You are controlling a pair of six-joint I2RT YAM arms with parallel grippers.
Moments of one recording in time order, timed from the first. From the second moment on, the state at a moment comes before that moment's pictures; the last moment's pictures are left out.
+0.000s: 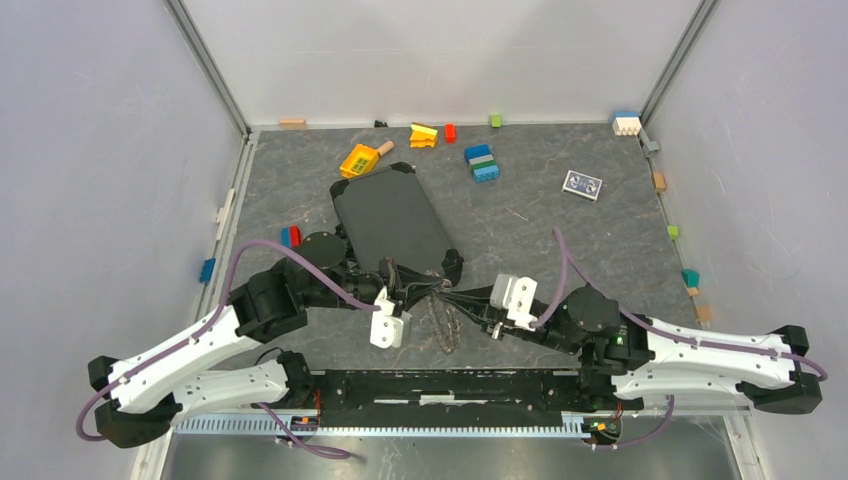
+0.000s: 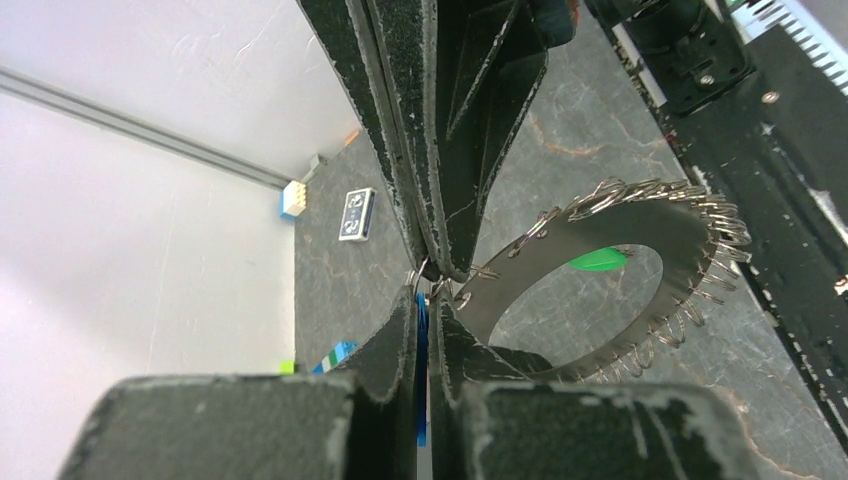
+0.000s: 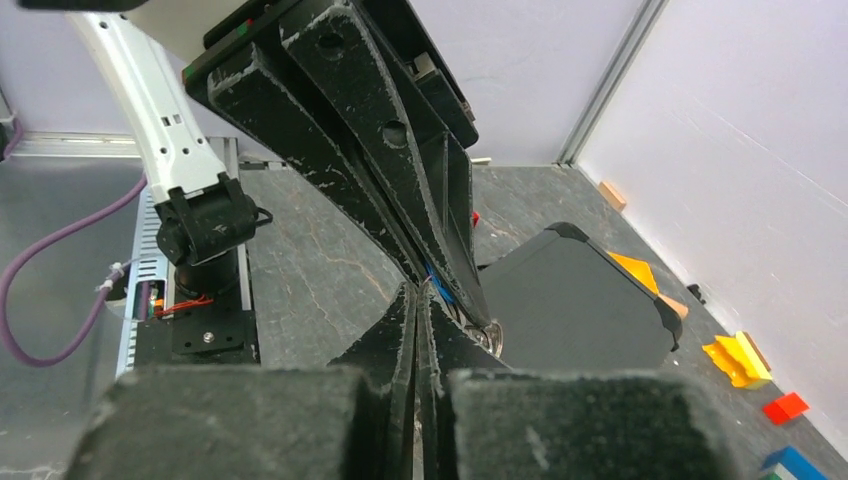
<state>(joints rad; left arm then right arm) -1.05 0.84 1.01 -0.40 0.49 0.94 1.41 0.74 0.72 0.18 0.14 -0.27</state>
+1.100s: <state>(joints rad) -1.04 0.87 0.99 -0.46 0.31 1.10 1.29 1.06 1.20 -0.47 0.26 -0.09</state>
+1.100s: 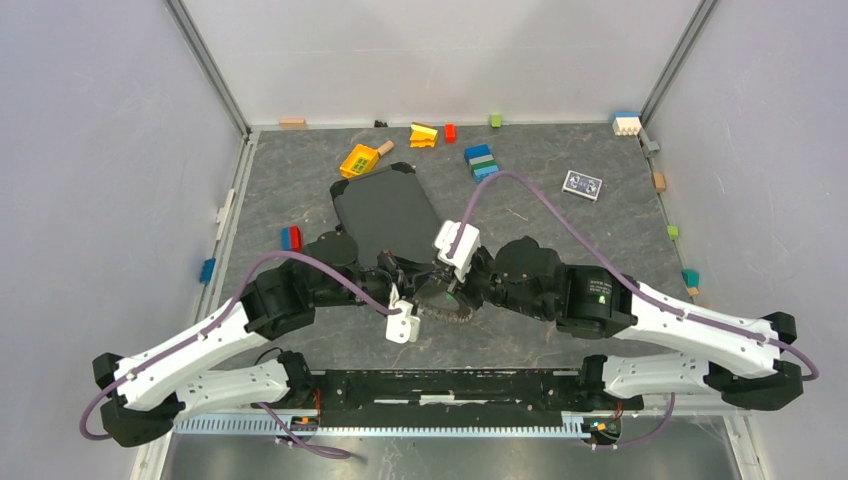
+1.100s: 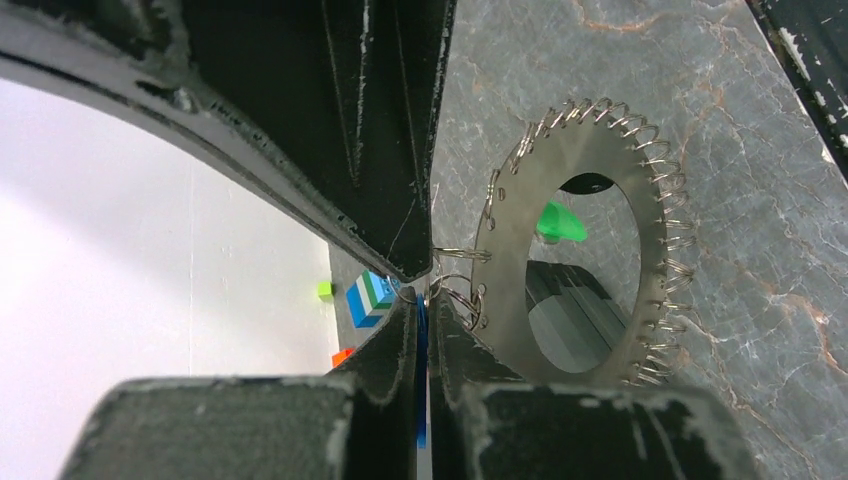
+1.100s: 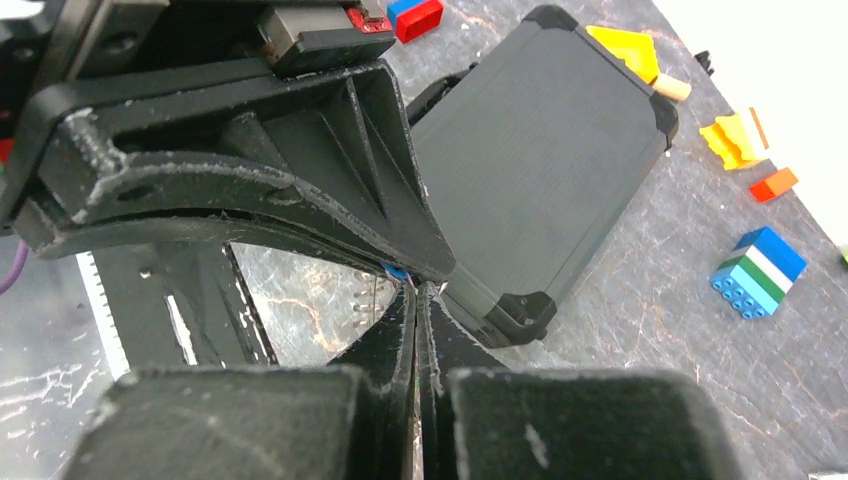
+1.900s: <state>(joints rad) -1.04 0.88 0.99 -0.48 0.29 1.12 1.24 1.25 1.49 -0.82 0.16 -0.11</state>
